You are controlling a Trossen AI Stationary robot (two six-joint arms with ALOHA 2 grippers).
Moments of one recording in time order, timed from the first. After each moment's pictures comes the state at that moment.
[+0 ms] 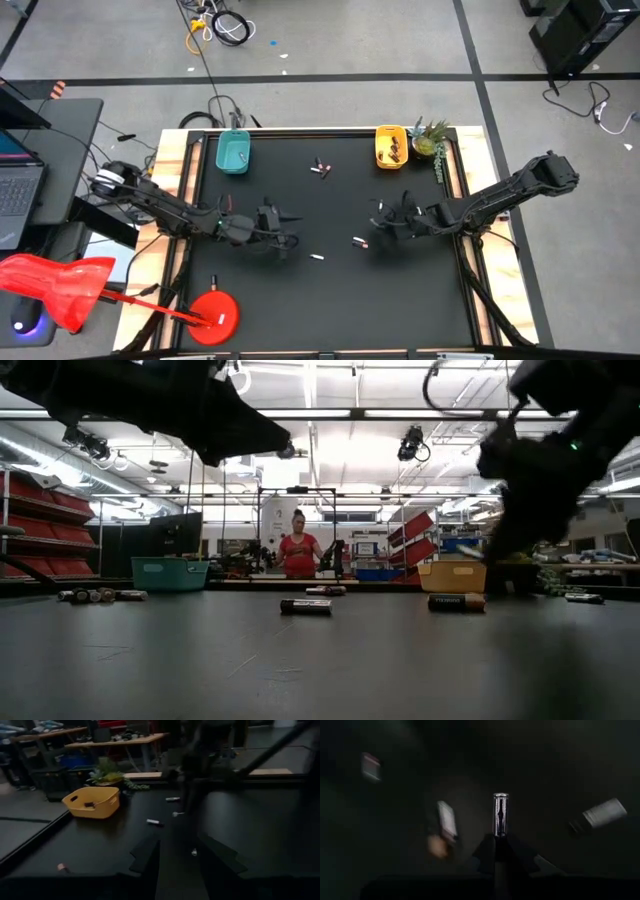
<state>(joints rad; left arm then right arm) -0.30 1.39 0.52 0.70 -0.56 -0.03 0.24 1.20 0.47 -0.18 0.35 0.79</state>
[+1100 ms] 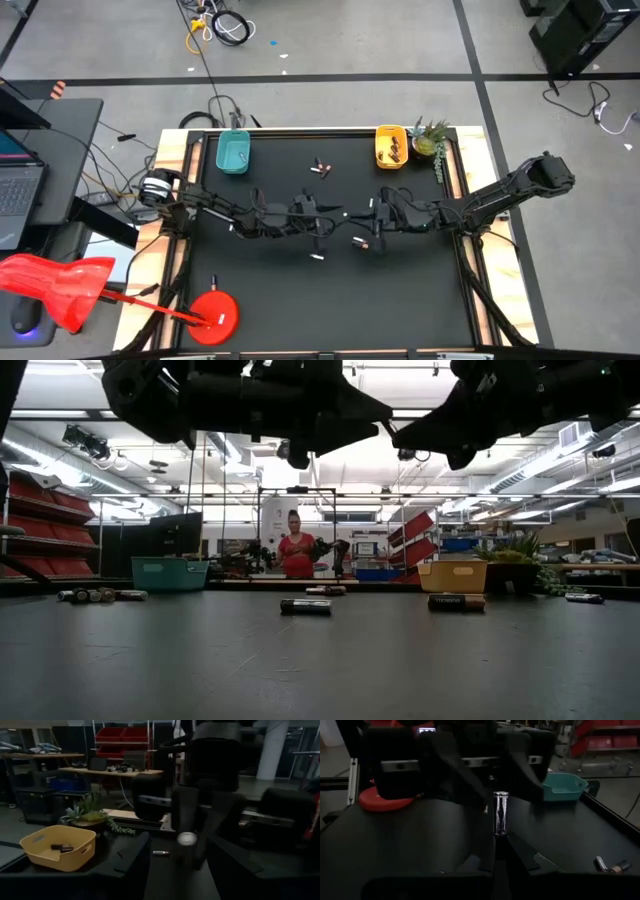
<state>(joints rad) -0.14 1.78 0.84 1.01 -0.36 -0.03 0.22 1.26 0.47 0.57 0.34 0.07</state>
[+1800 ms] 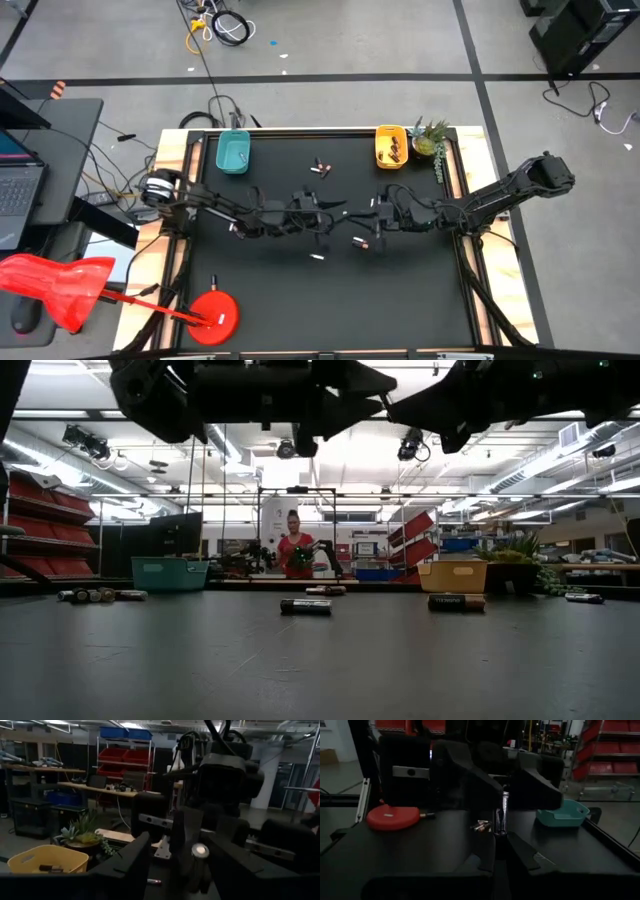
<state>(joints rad) -0.13 1.81 0.87 1.14 -0.36 -0.06 0.22 1.26 0.47 0.69 0.31 0.00</state>
